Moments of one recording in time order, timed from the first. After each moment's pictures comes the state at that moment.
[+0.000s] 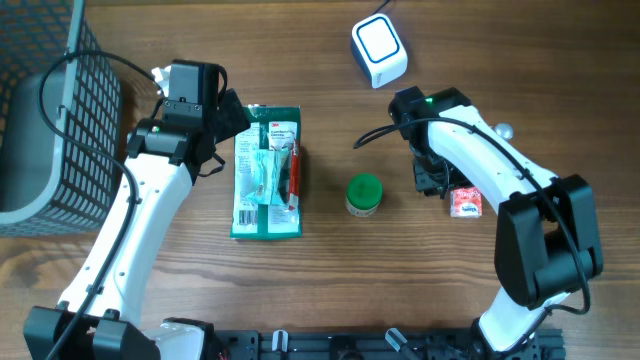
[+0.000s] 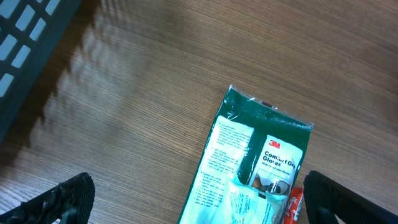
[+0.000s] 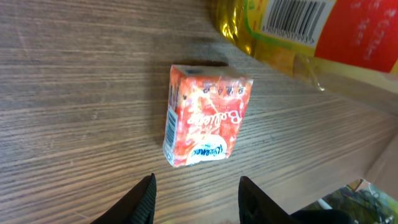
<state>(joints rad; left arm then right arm) -0.18 1.46 1.21 -0.73 -0.26 -0.53 0.36 1.88 1.34 -1.28 0.40 0.34</state>
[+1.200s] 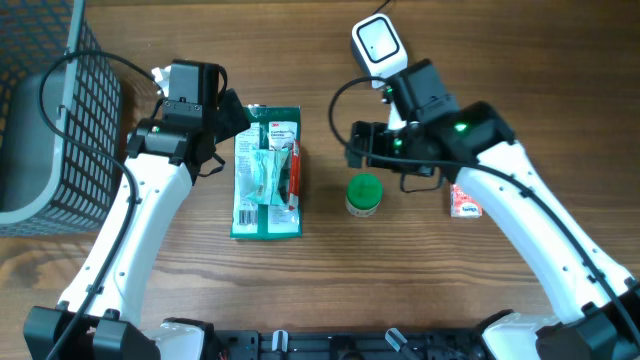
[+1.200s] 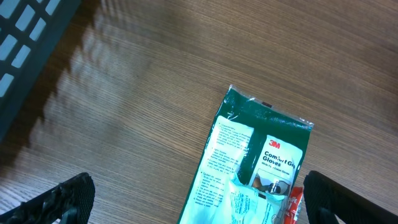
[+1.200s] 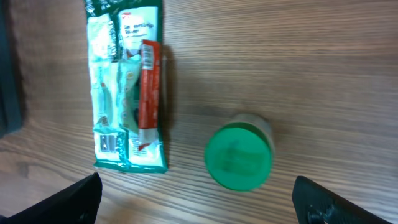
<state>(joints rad) -0.18 1.46 1.21 -0.73 -0.26 -0.53 0.51 1.55 1.41 -1.00 -0.17 0.57</state>
